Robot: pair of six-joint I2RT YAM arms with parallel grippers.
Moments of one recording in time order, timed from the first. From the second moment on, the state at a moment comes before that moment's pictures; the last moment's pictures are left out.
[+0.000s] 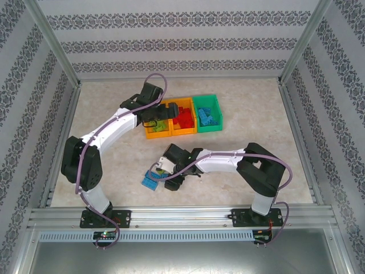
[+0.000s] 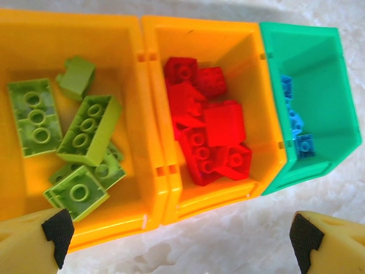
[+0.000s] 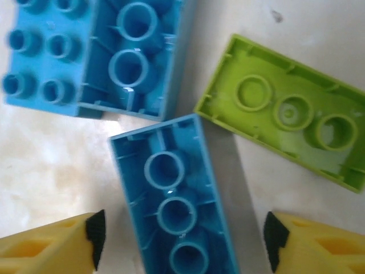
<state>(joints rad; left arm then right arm) -0.43 1.73 1.43 -0.58 0.07 -0.57 1.02 1.79 1.01 -0.39 -0.22 -0.16</state>
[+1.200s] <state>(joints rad) -0.46 1.30 0.94 -0.70 -0.05 -0.49 0.31 1.73 1.28 -0.38 -0.22 0.19</state>
